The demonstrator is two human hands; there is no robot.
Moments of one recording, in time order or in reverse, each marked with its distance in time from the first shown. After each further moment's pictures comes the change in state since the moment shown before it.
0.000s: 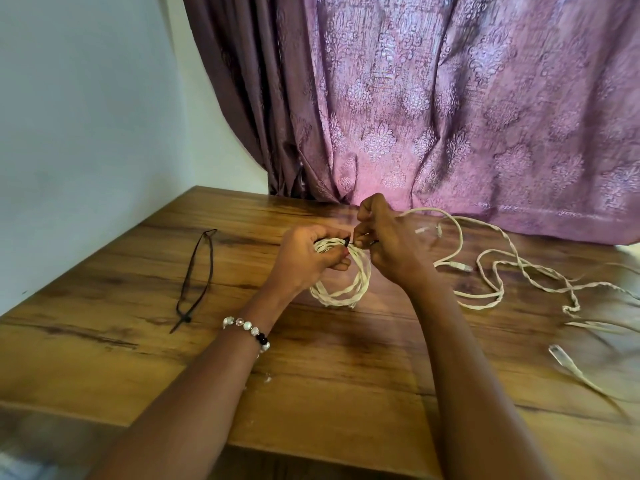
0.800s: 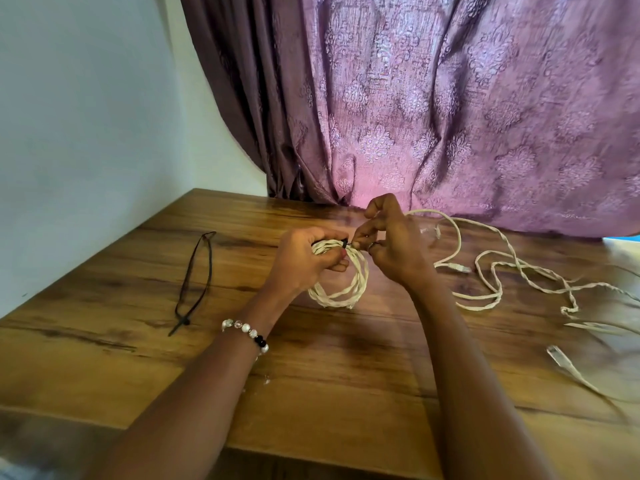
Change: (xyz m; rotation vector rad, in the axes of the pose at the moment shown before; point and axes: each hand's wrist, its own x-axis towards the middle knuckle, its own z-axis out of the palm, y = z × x) left_hand 0.001 -0.004 -0.001 -0.025 0.011 -0.019; right_hand 0.001 0.003 0.000 0.138 0.101 0.127
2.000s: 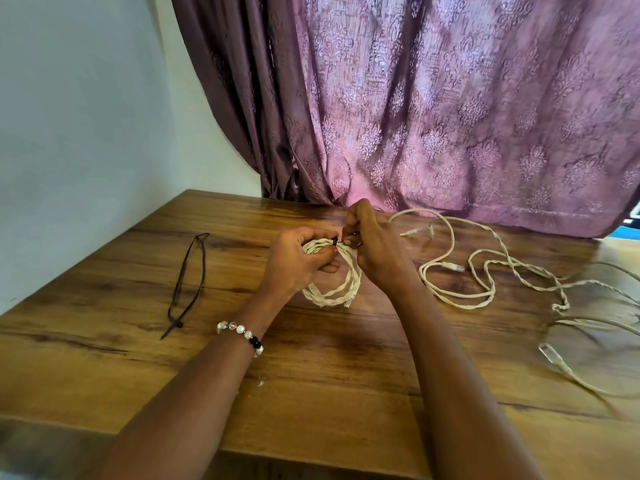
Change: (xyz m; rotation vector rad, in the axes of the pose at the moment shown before) left_hand -0.003 0.002 0.001 0.048 0.079 0.021; right_hand -0.006 -0.012 0.011 -0.150 -0.016 -0.142
